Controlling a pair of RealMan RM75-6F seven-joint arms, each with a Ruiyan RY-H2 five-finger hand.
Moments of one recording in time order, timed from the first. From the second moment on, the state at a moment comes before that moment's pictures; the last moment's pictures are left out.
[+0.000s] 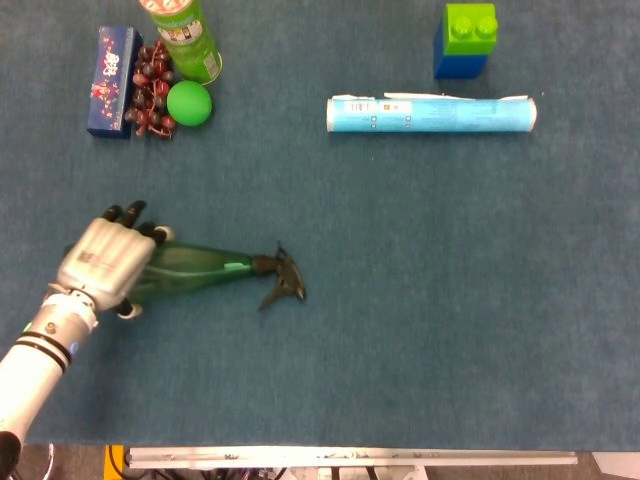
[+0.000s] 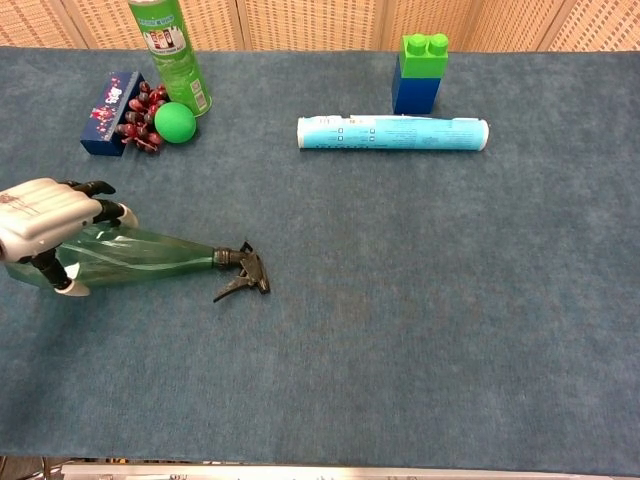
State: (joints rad) left arm -0.59 -1.19 0.15 -1.84 1.11 1.00 0.64; right arm -0.14 -0.97 0.20 -1.56 -1.34 1.64 0.41
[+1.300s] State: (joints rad) left arm -0.67 -1.22 0.11 -1.97 0.92 0.99 0.94; right arm -0.14 -0.97 0.20 -1.56 -1.34 1.64 0.41
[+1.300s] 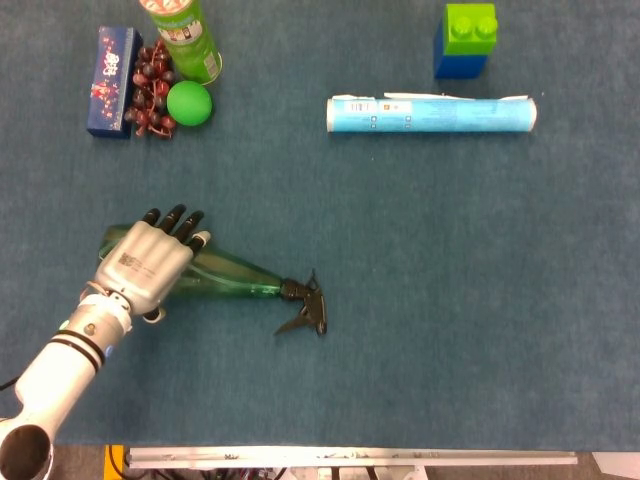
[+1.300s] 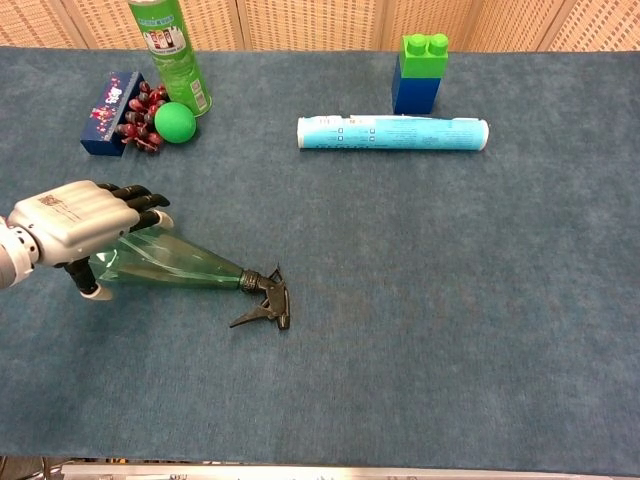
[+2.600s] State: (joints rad) left arm -0.80 -1.45 0.13 -2.04 0.71 1.30 1.28; right arm -0.14 -0.97 0.20 -1.55 -1.35 1.65 0.43
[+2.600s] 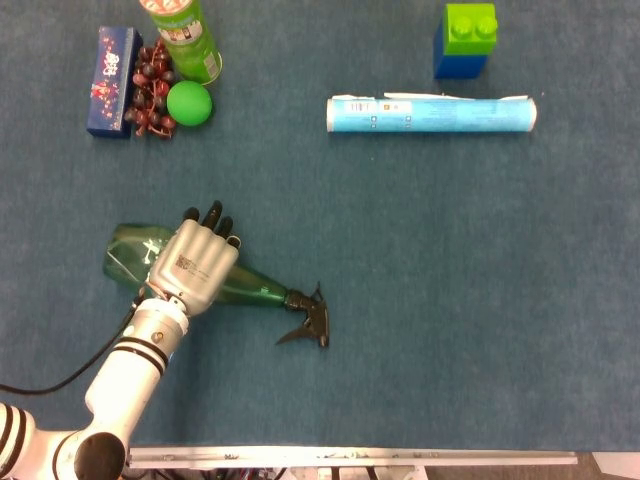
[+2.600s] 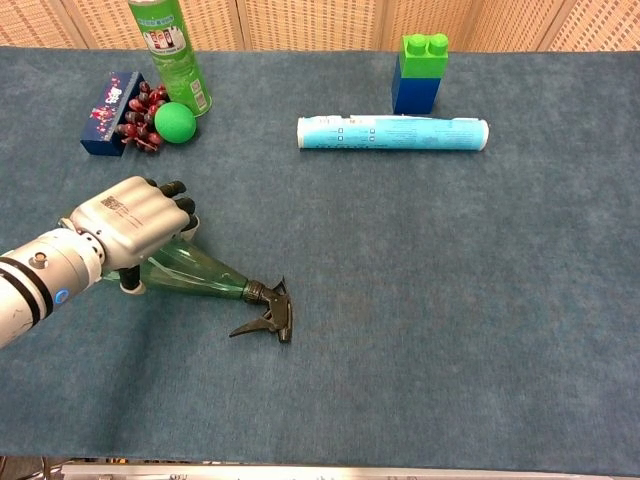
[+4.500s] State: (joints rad) left arm -0.50 -1.20 -0.04 -1.75 1.47 1.07 -0.62; right arm -0.13 -0.97 0.21 -1.56 -1.33 1.62 0.41
